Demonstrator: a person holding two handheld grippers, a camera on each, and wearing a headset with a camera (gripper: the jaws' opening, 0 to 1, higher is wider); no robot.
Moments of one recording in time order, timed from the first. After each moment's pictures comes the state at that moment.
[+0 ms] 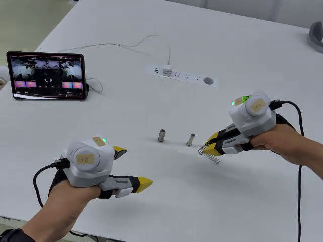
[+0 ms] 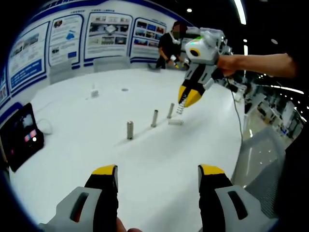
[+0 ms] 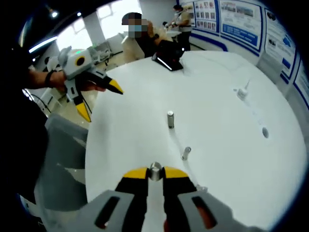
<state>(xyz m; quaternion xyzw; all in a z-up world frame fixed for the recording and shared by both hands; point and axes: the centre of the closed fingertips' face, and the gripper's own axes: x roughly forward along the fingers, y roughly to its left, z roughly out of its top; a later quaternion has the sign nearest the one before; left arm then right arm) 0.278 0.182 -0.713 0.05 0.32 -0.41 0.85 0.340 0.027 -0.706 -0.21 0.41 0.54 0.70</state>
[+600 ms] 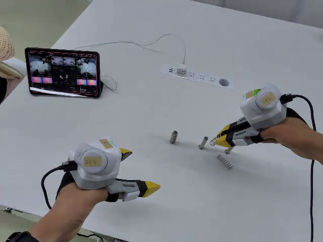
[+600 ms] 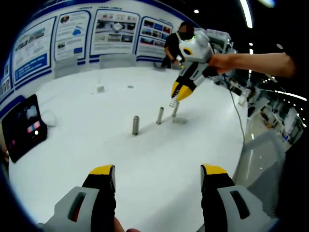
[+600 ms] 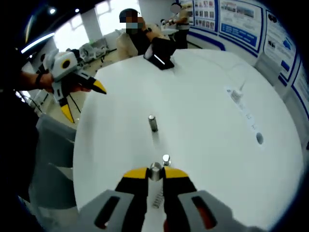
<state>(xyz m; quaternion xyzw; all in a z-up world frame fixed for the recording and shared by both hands) 0.279 0.195 -0.718 0.03 0.32 -0.39 0.86 0.374 0.033 -0.711 -0.23 0.41 0.53 0.71</state>
